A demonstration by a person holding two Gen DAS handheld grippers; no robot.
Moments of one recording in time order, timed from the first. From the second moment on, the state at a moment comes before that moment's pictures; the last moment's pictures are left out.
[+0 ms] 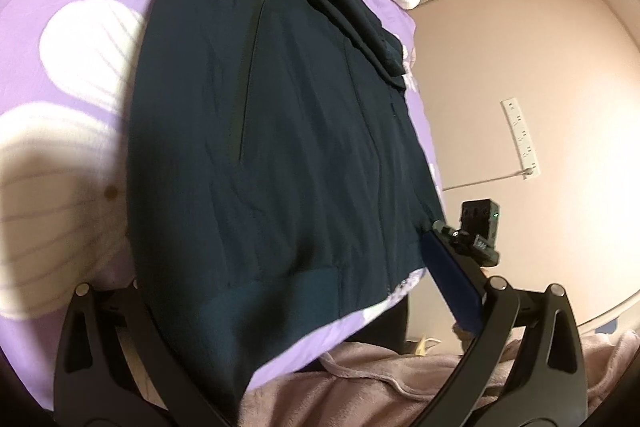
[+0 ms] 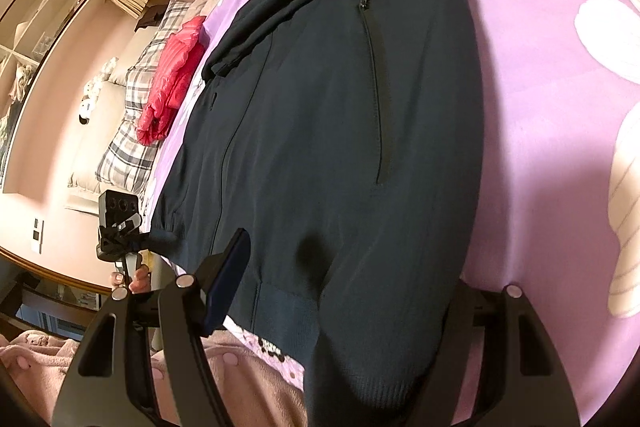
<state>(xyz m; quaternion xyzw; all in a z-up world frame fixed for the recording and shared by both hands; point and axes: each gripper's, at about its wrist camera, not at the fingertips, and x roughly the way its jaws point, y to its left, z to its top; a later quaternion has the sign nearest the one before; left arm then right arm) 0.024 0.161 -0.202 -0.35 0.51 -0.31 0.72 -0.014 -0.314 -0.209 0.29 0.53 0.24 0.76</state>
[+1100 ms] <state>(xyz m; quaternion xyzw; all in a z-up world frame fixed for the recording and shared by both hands) 0.031 0.174 -0.196 -0.39 0.47 -0.27 0.74 -0.029 -0.317 -0.188 0.28 0.48 0.24 0.80</state>
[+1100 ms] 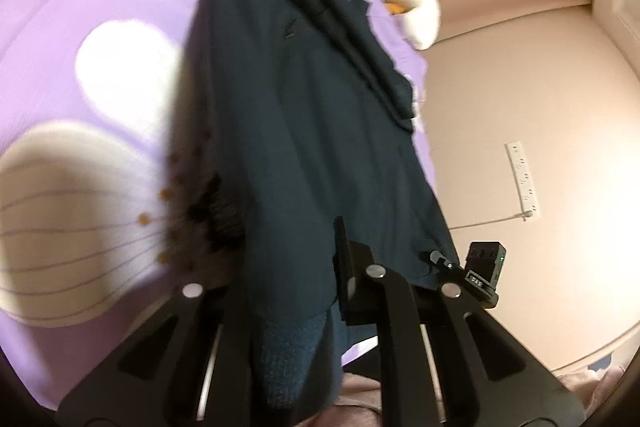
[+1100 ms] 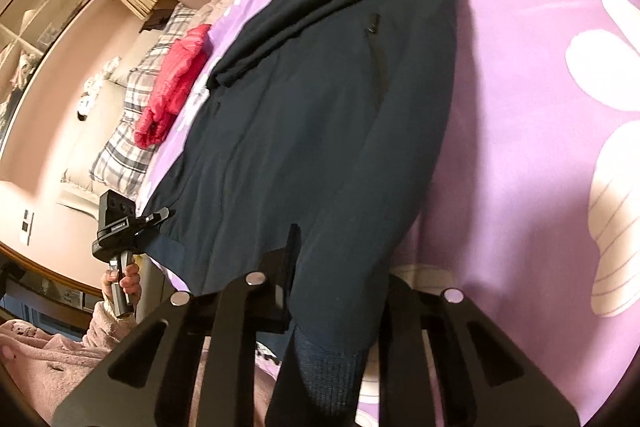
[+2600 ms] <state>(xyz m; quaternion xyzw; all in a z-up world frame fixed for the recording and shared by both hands) -0.005 0.159 -0.055 -0.31 0.32 -0.38 0.81 -0.046 -0.309 -0.047 0.25 0.28 0.36 0.85</state>
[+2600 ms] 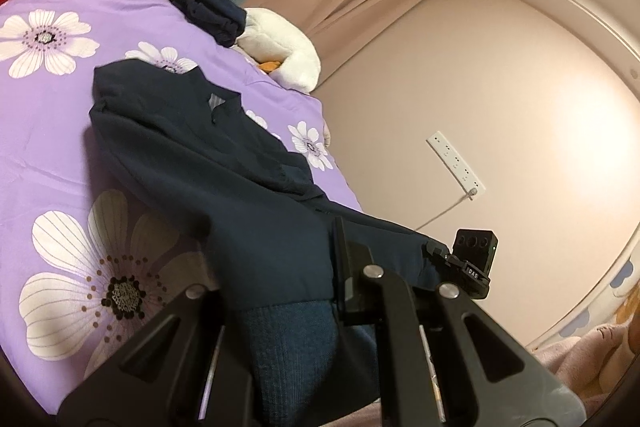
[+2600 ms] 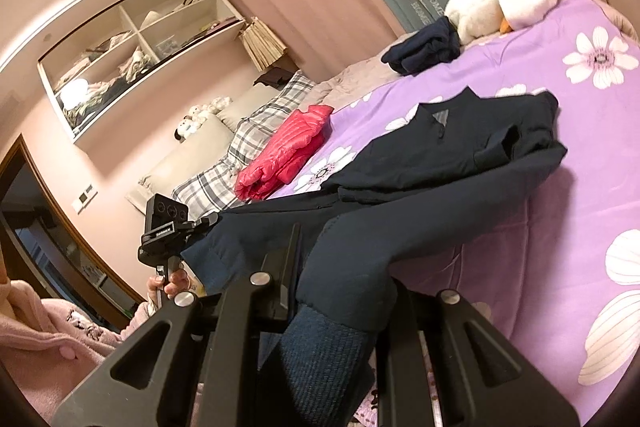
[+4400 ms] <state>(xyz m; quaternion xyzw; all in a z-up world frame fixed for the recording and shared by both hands) 0.147 0.178 -0.066 -0.34 0.40 -0.23 0.82 0.086 -0.343 -0.044 0.30 0.28 0.26 0.87</state>
